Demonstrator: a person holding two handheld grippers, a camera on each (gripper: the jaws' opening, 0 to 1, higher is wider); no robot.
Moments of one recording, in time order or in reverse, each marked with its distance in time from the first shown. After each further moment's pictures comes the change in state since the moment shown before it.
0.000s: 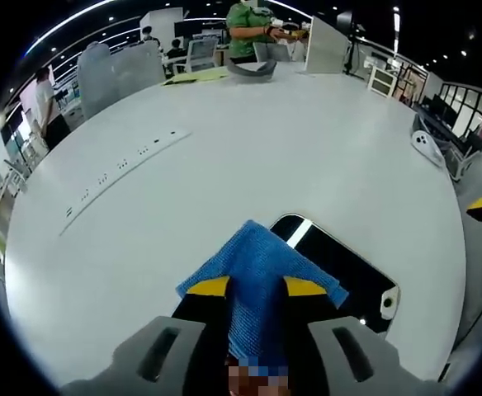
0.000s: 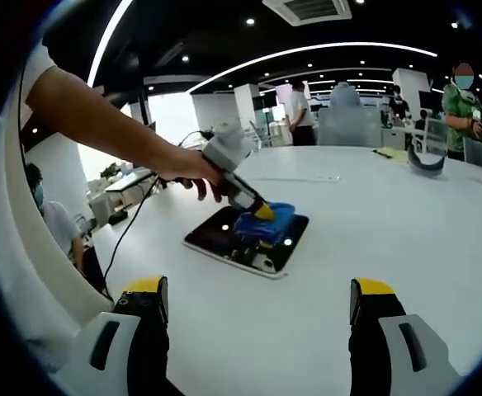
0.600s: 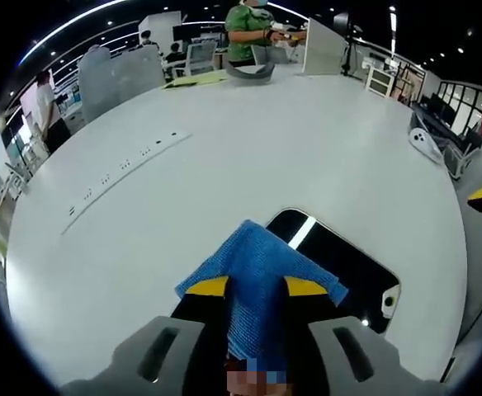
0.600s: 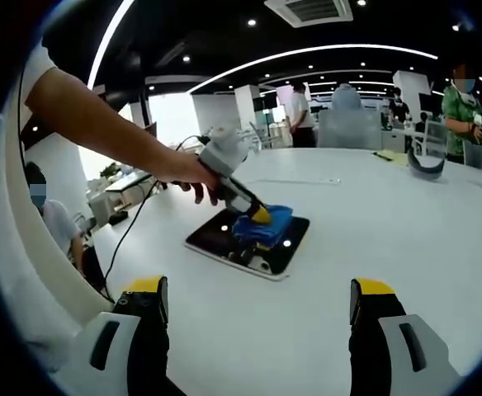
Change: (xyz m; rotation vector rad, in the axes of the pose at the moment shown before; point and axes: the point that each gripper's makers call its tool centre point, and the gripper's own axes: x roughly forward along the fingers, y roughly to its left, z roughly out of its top) left arm -0.005 -0.001 -0.006 0.017 -0.018 0.007; right arm -0.002 0.004 0.003 -0.010 -0.006 -0.004
